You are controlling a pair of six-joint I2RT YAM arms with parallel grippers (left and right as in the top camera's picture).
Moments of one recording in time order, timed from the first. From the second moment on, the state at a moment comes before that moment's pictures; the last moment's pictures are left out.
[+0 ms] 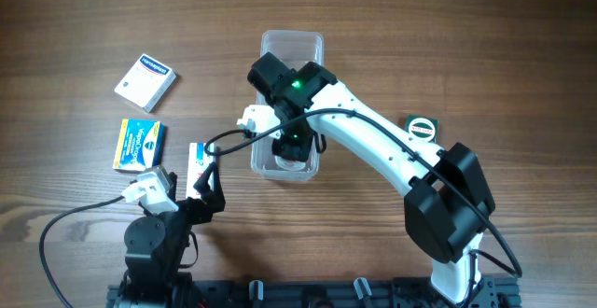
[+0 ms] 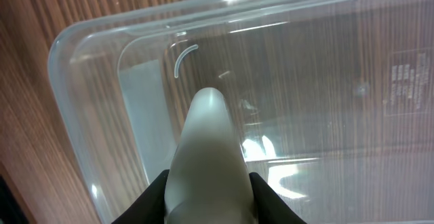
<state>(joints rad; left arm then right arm) -0.08 0.03 0.13 -0.45 0.05 -0.53 0.77 2.02 1.70 -1.18 -0.12 -0.59</state>
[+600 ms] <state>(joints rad) -0.08 0.03 0.13 -0.46 0.05 -0.53 0.77 2.02 1.70 -1.20 -0.13 -0.58</state>
